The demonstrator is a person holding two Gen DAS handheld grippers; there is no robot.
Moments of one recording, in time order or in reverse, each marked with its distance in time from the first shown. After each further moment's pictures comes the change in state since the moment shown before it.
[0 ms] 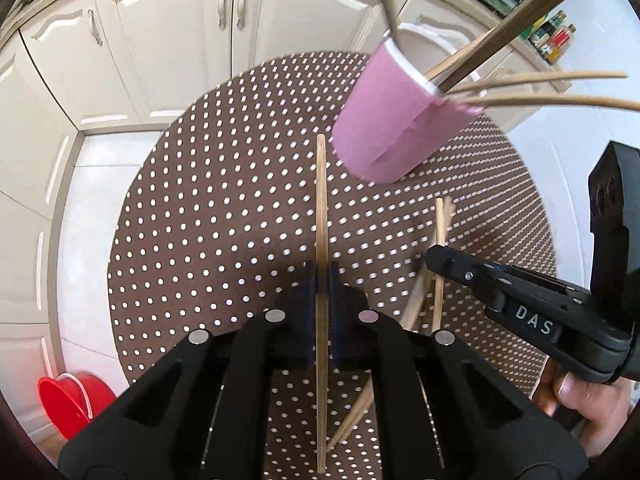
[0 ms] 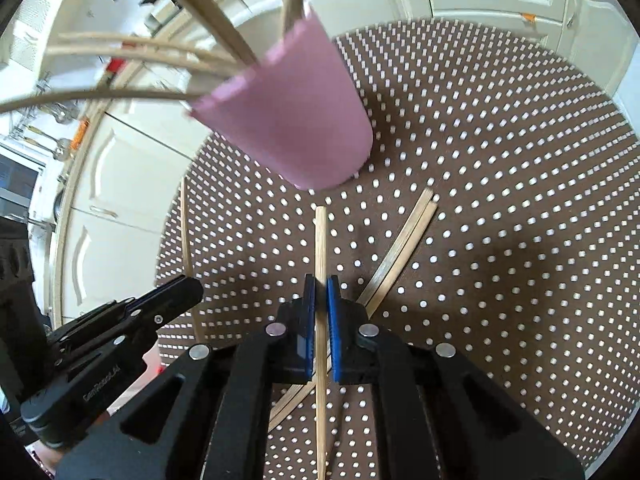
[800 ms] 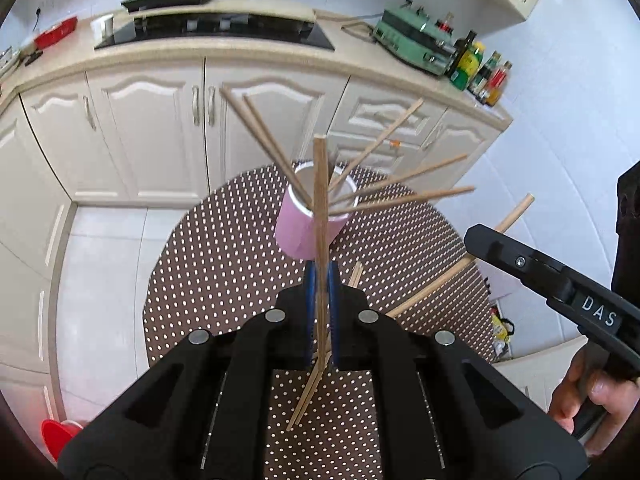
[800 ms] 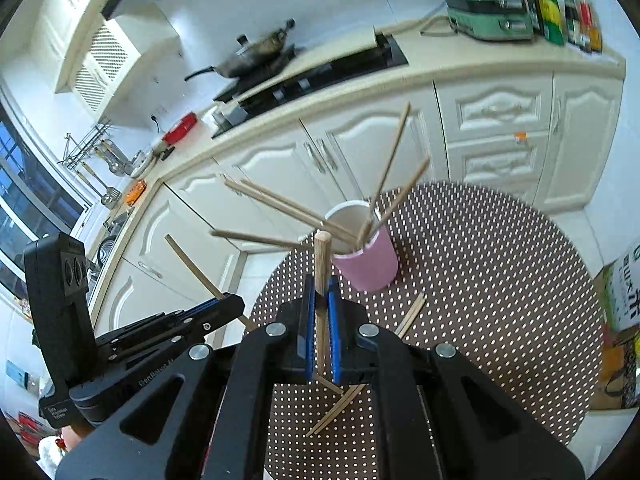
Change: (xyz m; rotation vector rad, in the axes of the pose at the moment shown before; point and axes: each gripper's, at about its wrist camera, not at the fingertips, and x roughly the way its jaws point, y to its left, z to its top) left arm -0.141 -0.045 0.002 0.099 -0.260 -0.081; right arm -0.180 0.042 -0.013 -0.104 -0.376 0.062
